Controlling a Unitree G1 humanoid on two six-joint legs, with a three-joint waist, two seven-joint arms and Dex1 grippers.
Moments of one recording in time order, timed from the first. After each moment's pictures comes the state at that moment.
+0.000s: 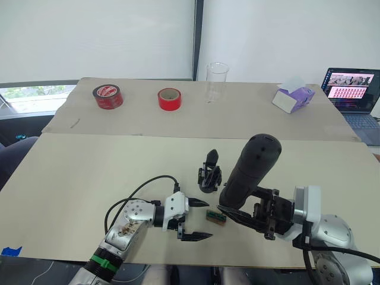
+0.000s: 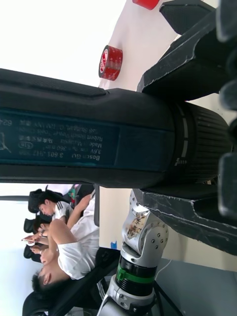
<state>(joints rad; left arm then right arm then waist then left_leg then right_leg) -0.20 0.39 -0.36 0.01 -0.20 0.01 -1.15 0.15 -0.45 -0.10 -0.69 0.56 0.17 1.00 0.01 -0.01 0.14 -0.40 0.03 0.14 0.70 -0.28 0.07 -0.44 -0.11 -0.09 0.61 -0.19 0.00</state>
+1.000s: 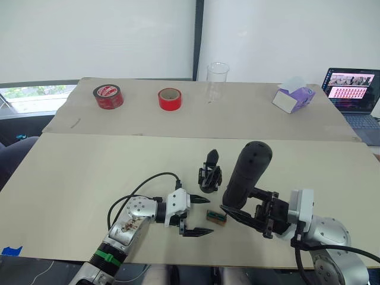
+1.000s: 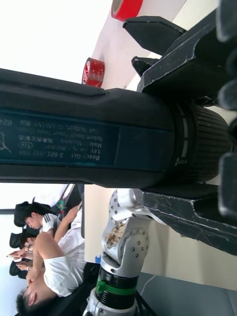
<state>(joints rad) -0.24 0.37 -0.36 0.07 -0.19 -0.02 -1.14 0.18 -0.49 -0.07 -0.59 0.52 0.05 0.98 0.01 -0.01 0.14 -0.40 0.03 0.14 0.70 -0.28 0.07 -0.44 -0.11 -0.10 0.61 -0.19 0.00</state>
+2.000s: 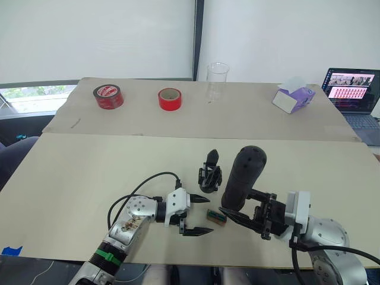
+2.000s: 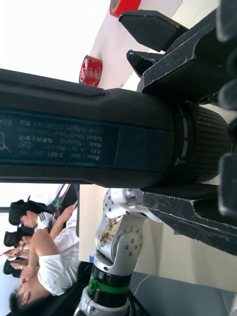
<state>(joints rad) -0.24 0.37 -0.36 0.08 -0.19 -0.02 -1.14 0.18 -0.49 -0.05 -0.58 0.49 0.02 0.98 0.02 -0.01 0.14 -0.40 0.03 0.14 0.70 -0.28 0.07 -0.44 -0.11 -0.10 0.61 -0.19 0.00</state>
